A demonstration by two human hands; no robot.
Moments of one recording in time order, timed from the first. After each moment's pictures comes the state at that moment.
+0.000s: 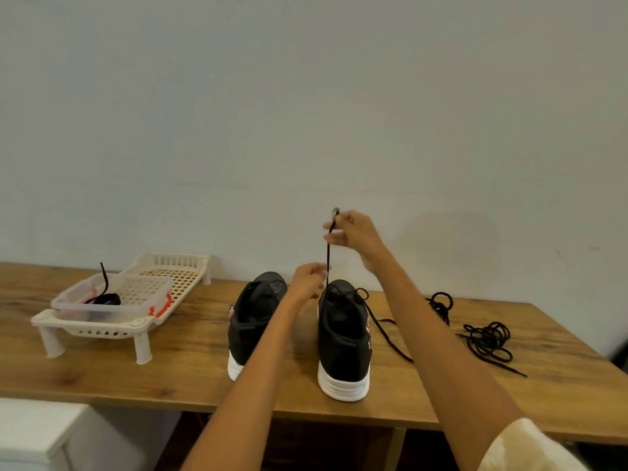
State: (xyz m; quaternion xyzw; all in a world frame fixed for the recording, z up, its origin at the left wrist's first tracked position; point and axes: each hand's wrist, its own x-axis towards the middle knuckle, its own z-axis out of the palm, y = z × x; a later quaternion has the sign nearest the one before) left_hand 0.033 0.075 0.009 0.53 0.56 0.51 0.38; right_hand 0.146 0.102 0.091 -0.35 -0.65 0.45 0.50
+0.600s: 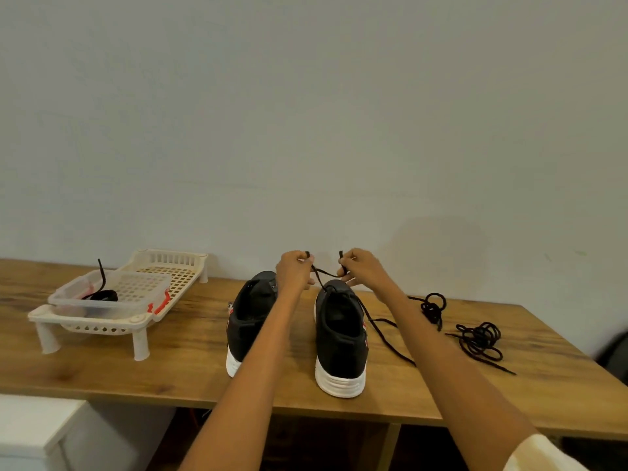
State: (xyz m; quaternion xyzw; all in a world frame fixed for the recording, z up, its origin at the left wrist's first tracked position) left_hand 0.026 0.073 0.021 0.46 0.63 0.57 0.25; right_hand 0.172 0.100 0.044 -0.51 -0.71 0.33 0.36
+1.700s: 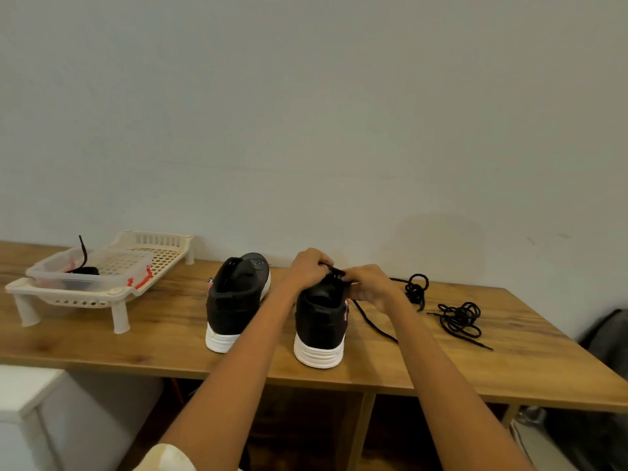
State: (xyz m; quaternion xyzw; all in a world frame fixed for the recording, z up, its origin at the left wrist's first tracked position) left_hand 0.069 0.061 0.008 0.69 0.61 0.35 0.17; right_hand 0.219 0.078 -0.001 -0.50 -0.57 0.53 0.39
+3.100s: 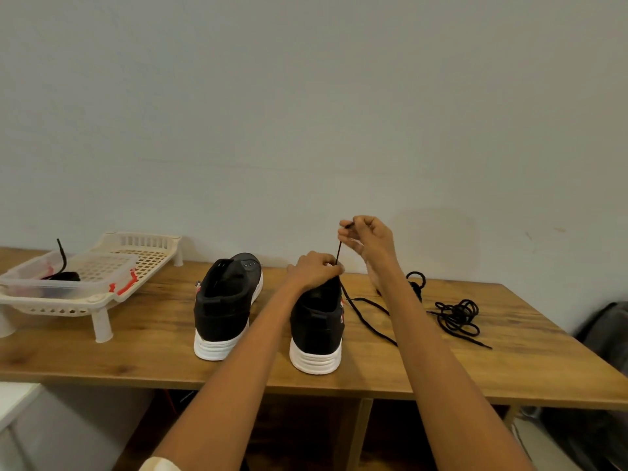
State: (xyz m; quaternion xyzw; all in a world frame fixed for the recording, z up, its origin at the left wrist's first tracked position) left_hand 0.082 0.076 0.003 0.69 0.62 0.29 0.22; right_hand 0.213 0.072 0.042 -0.28 -0.54 0.48 0.62
